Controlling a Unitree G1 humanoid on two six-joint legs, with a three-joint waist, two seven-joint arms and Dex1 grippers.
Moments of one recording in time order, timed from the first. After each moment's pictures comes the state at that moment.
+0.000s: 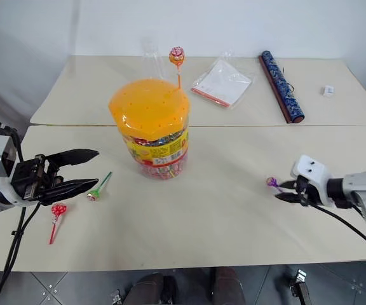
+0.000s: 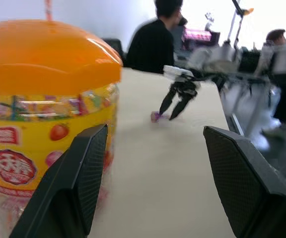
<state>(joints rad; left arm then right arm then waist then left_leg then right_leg) -0.18 0.77 0.47 -0.26 -0.93 0.48 -1.13 -0.40 -0.97 -0.06 0.15 0.41 0.37 1.21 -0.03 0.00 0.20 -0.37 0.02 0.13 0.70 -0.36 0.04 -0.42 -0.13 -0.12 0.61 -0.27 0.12</state>
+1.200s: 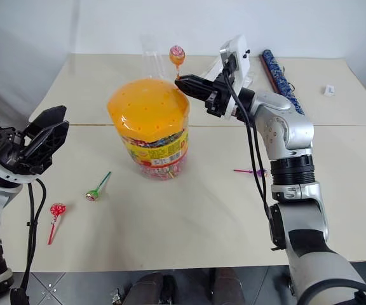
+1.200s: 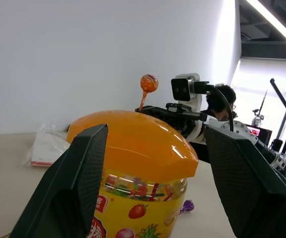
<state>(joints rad) -0.30 0.63 0.56 -0.22 -1.10 0.54 -0.86 -1.08 -0.36 -0.05 0.32 0.53 0.55 0.94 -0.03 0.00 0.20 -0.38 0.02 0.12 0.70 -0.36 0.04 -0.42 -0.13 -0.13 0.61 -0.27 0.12</state>
